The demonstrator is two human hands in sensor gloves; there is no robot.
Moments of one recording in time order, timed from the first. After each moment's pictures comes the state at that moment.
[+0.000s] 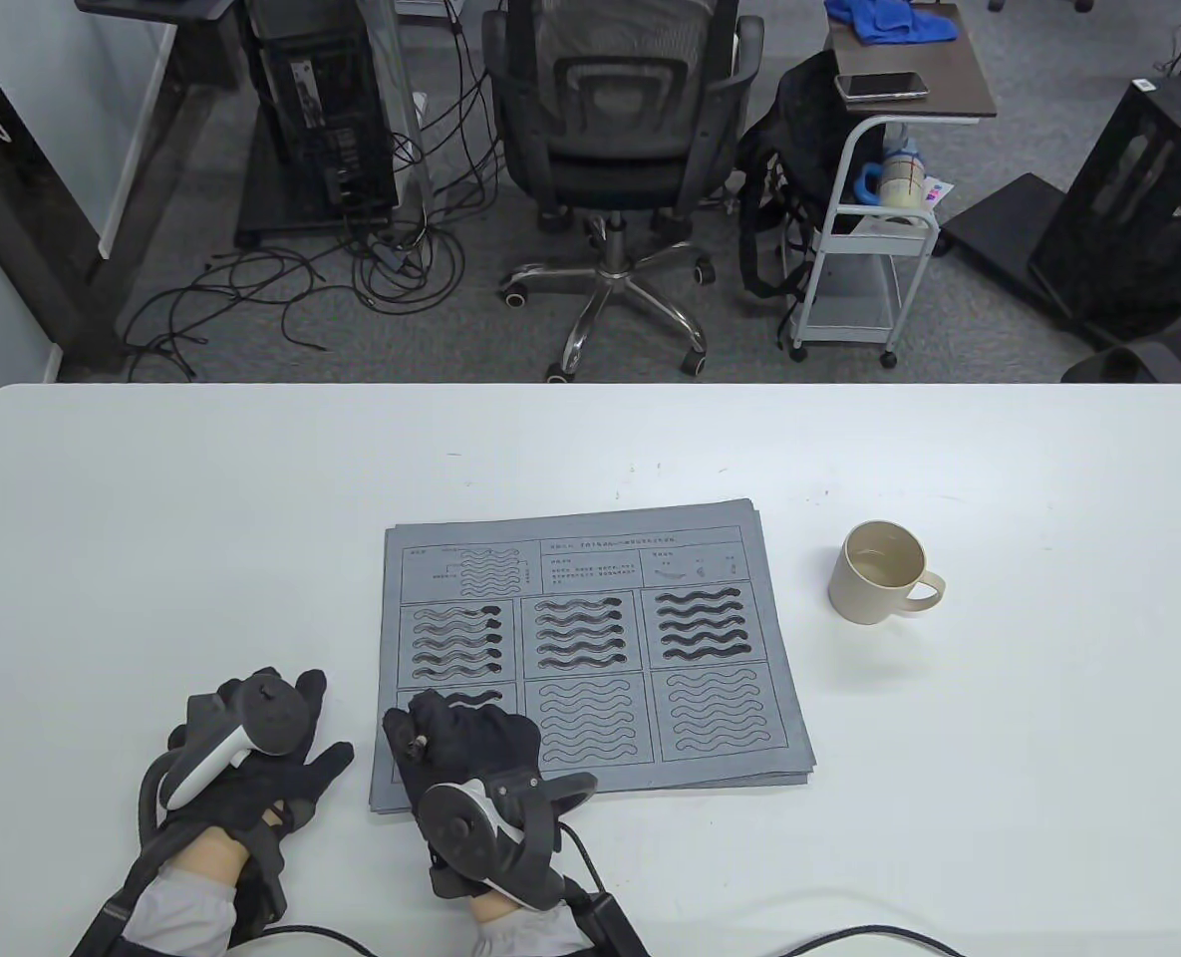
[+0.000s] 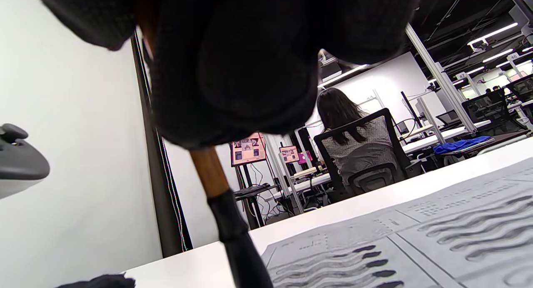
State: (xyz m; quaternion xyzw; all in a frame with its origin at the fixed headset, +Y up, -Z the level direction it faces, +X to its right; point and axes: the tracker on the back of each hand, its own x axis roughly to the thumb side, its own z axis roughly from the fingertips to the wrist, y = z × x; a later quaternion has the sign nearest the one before) left_hand -0.326 -0.761 -0.260 -0.30 0.08 0.11 0.94; right_hand -0.094 -0.702 -0.215 0.11 -0.27 0.92 0.25
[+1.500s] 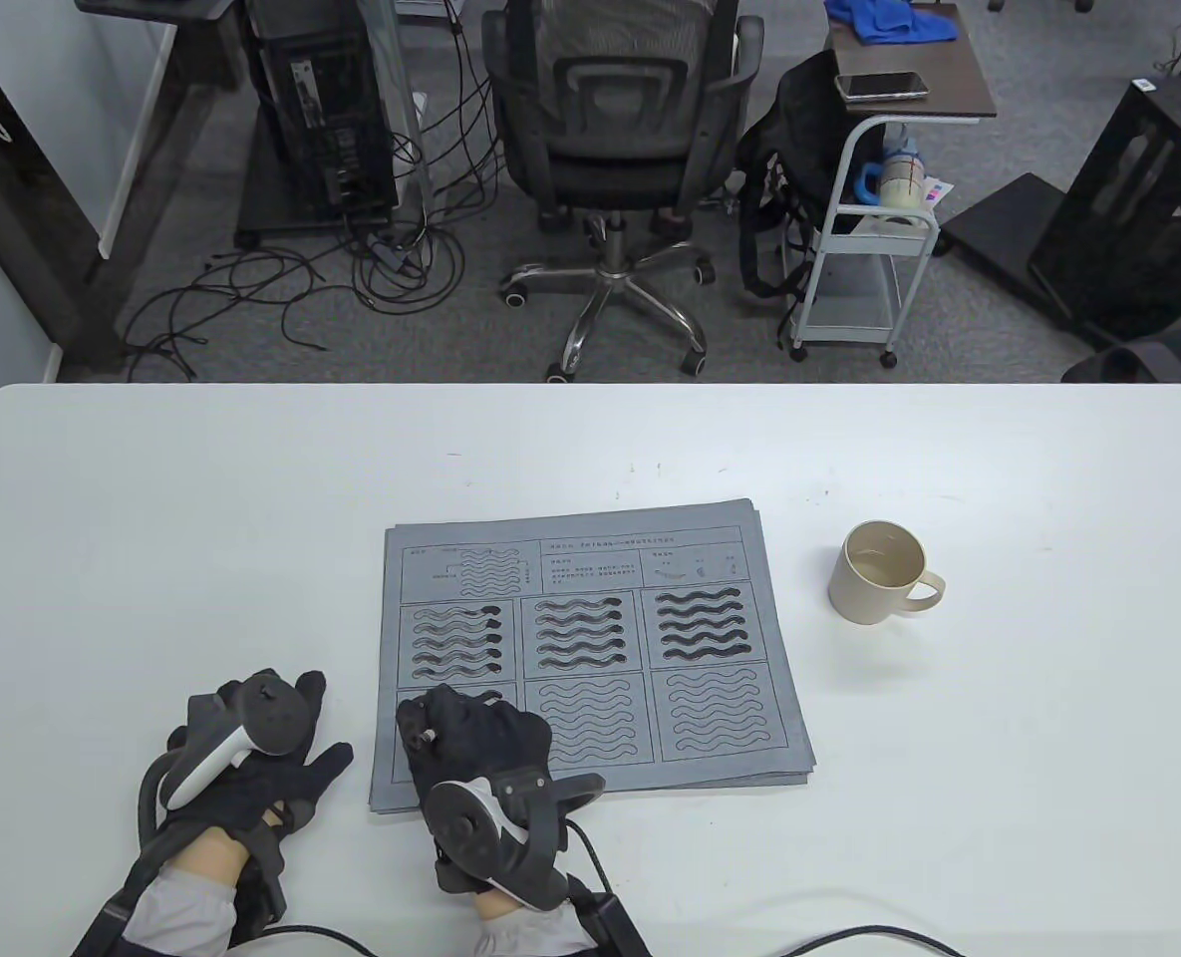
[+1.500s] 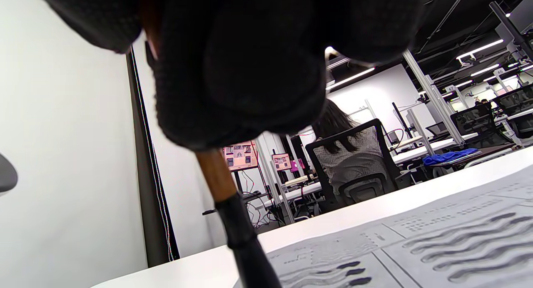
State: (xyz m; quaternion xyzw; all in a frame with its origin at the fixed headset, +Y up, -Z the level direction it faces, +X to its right) left_hand -0.325 -0.761 -0.259 -0.31 0.08 0.11 0.94; right_hand -0.088 -0.700 -0.215 0.09 -0.28 0.93 0.23
